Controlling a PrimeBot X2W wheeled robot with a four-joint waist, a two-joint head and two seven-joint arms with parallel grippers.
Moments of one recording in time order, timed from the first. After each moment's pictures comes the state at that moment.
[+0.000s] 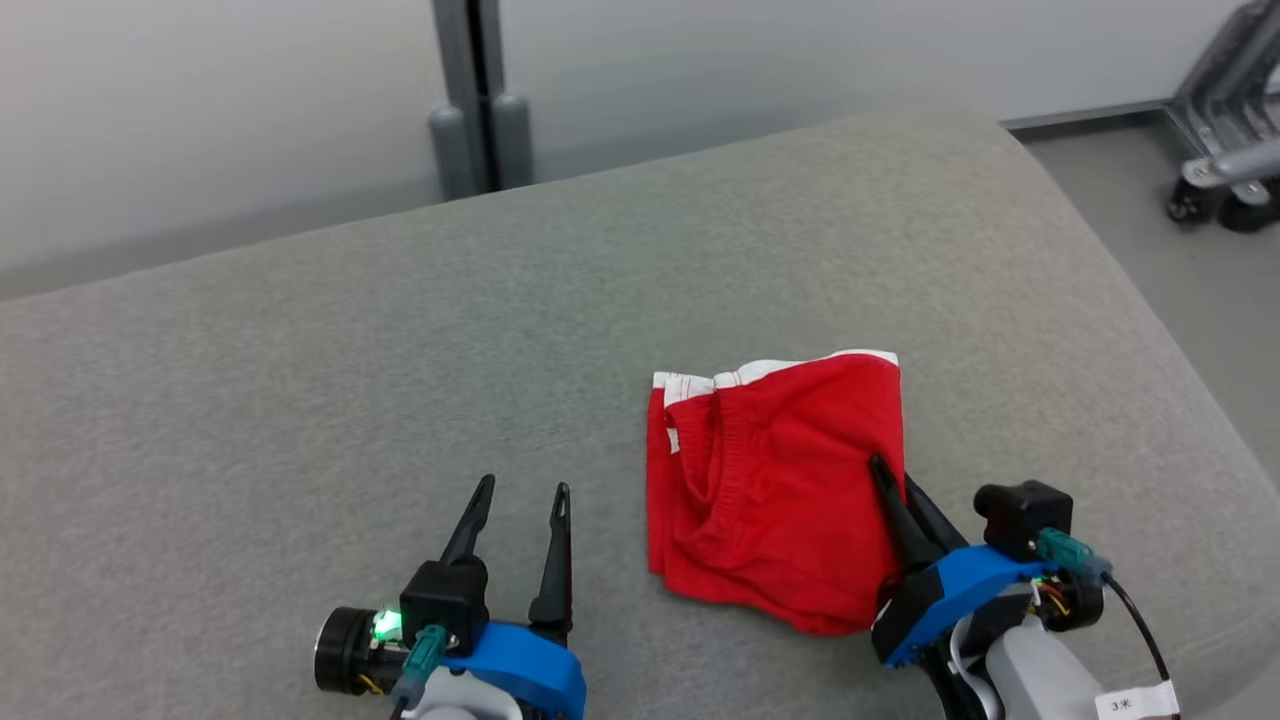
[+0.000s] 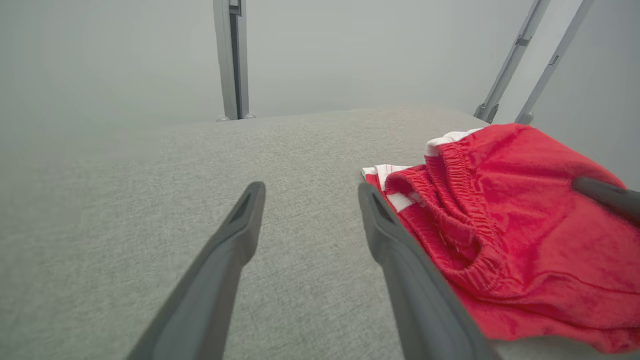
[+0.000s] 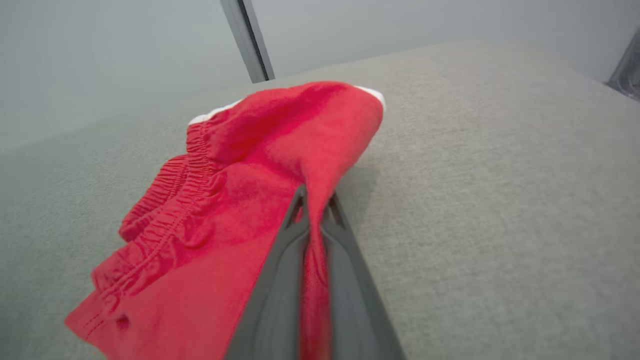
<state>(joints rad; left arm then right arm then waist) -0.15 0.05 -0.41 0.39 -0.24 0.10 -0.26 -0.36 -0.05 0.20 0.71 0.31 0.13 -0.26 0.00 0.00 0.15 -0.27</state>
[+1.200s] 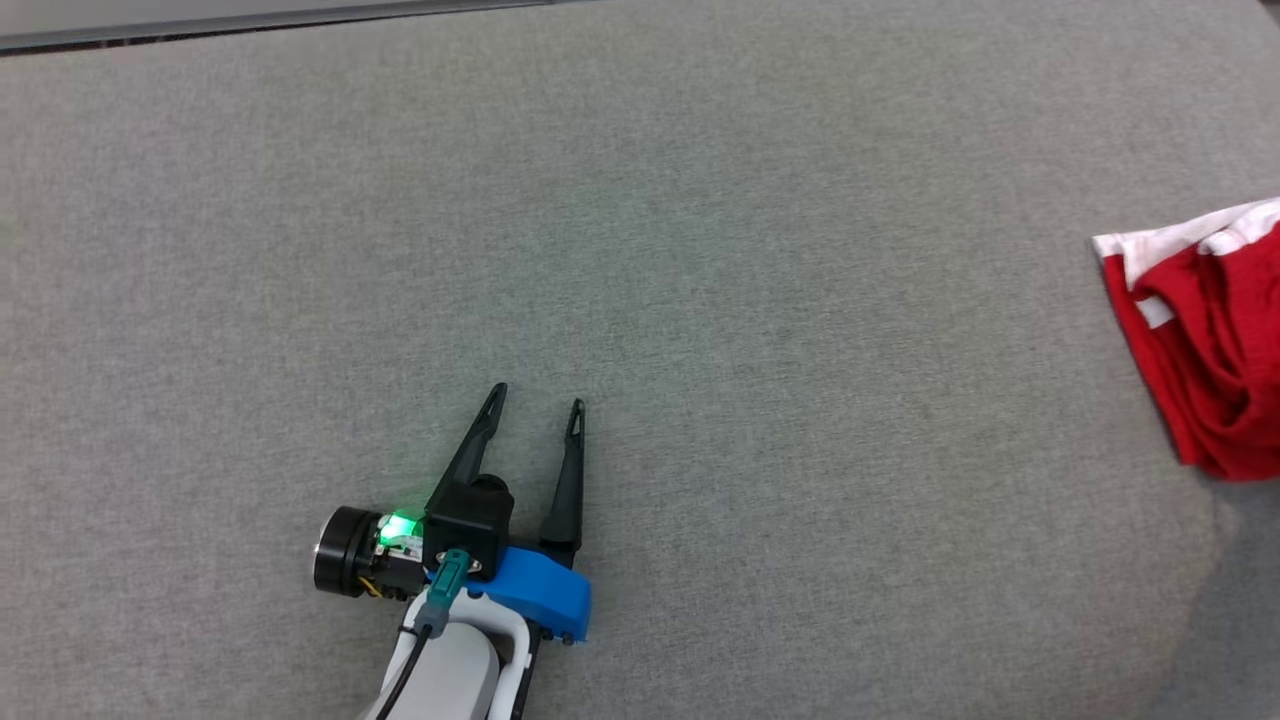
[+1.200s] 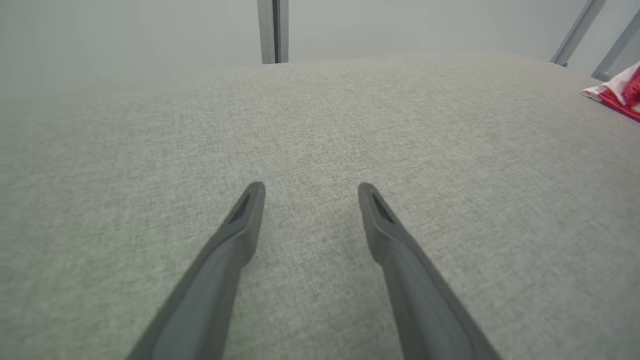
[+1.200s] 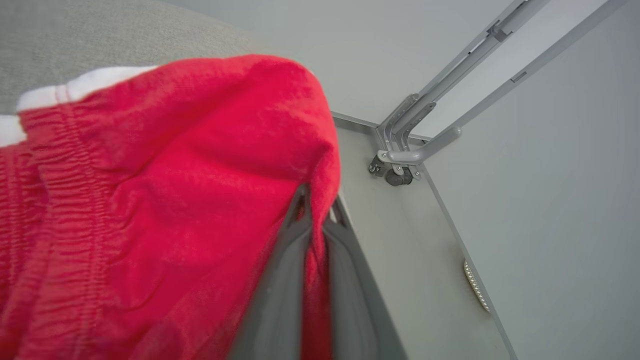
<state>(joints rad) -0.29 0.05 -0.43 0.42 -0.15 0.10 -0.26 -0.70 -0.47 -0.29 1.03 -0.21 0.13 -0.26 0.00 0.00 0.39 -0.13</state>
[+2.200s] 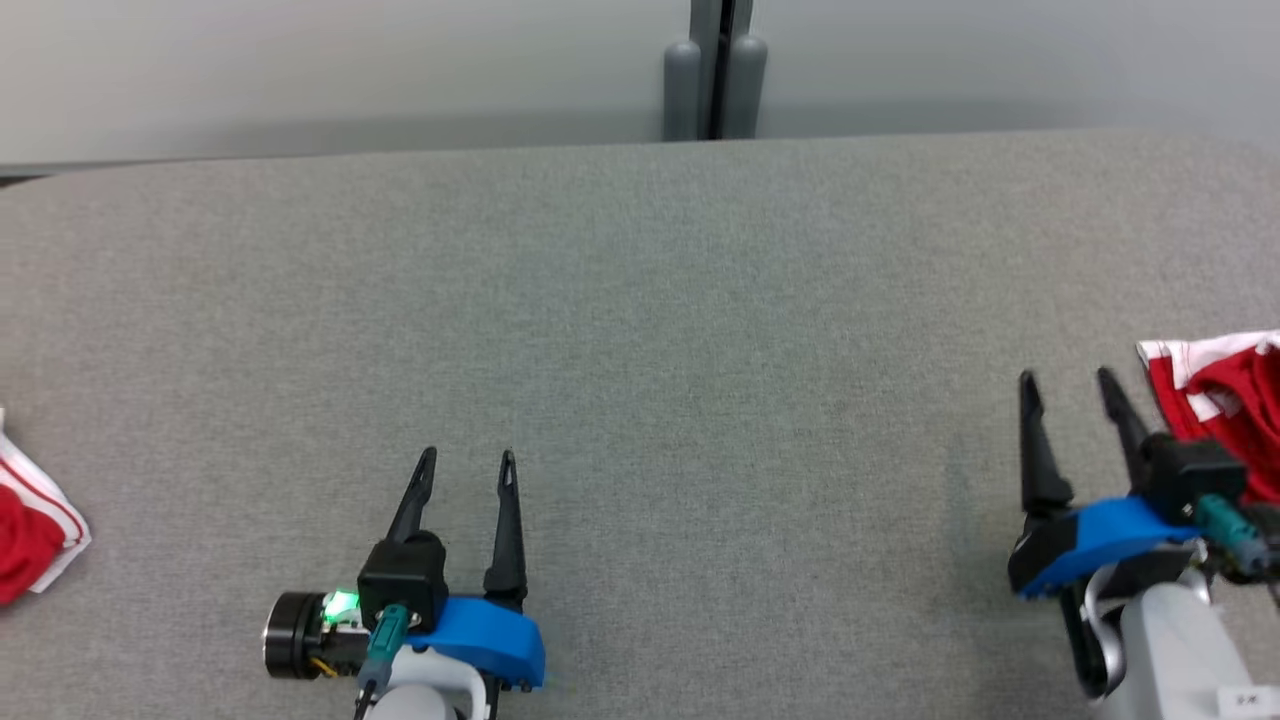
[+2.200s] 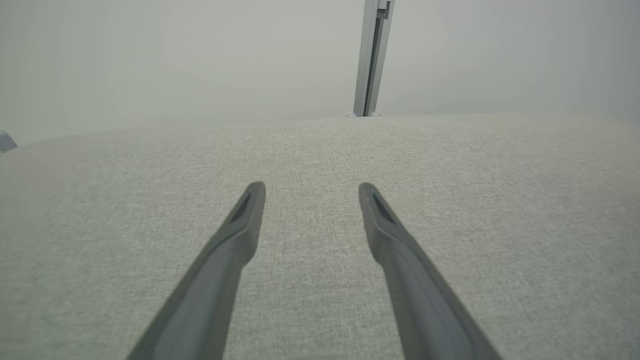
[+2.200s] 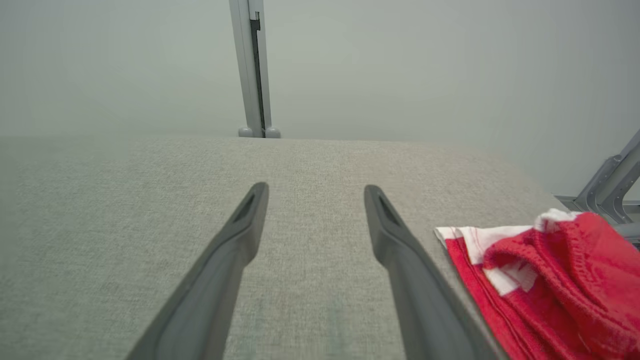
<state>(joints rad) -0.18 0.05 -0.33 0.38 -0.18 0.14 -0.26 -0.35 -0.06 -0.18 0.49 -0.03 0.13 -0.26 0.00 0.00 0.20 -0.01</state>
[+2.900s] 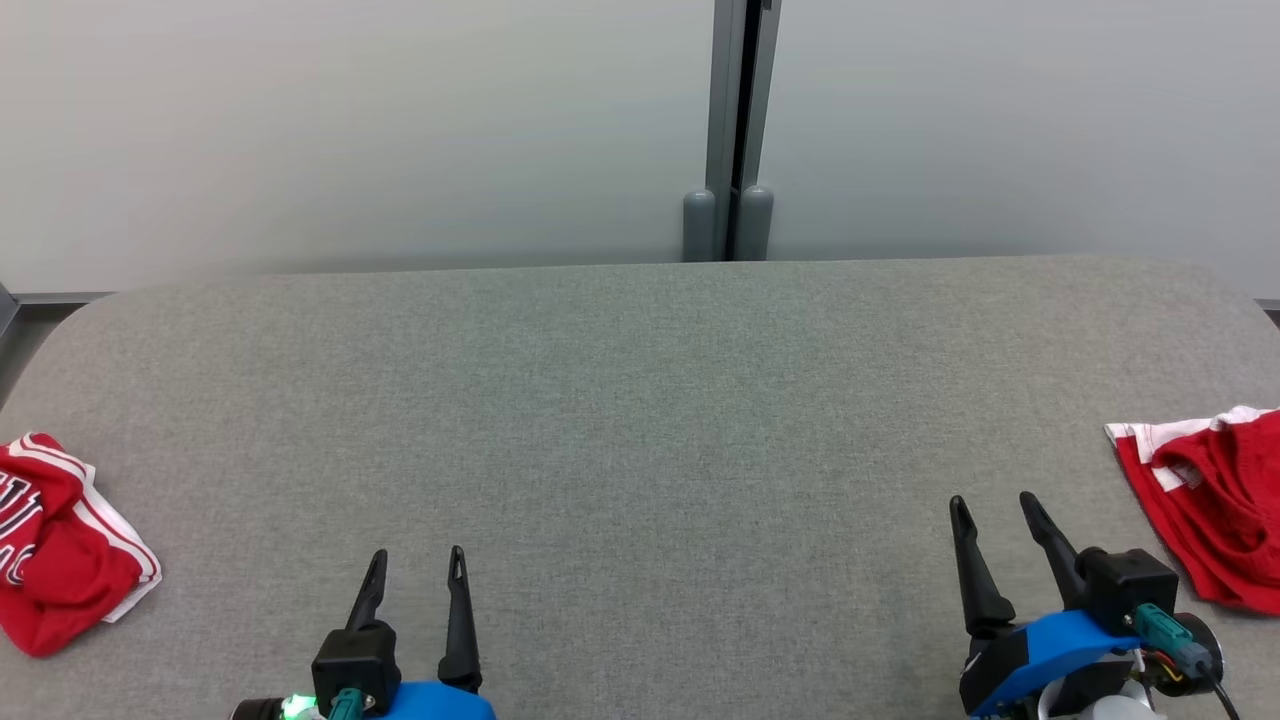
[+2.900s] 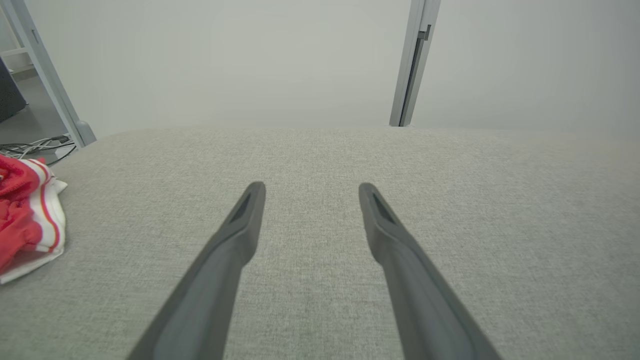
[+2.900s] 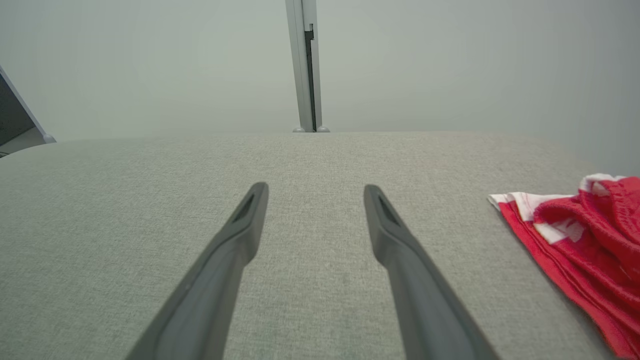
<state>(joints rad) -0.02 0.05 -0.22 0.39 -0.16 0.12 -0.26 -0.15 -0.05 -0.03 0.48 0.09 0.13 -0.26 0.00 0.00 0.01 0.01</state>
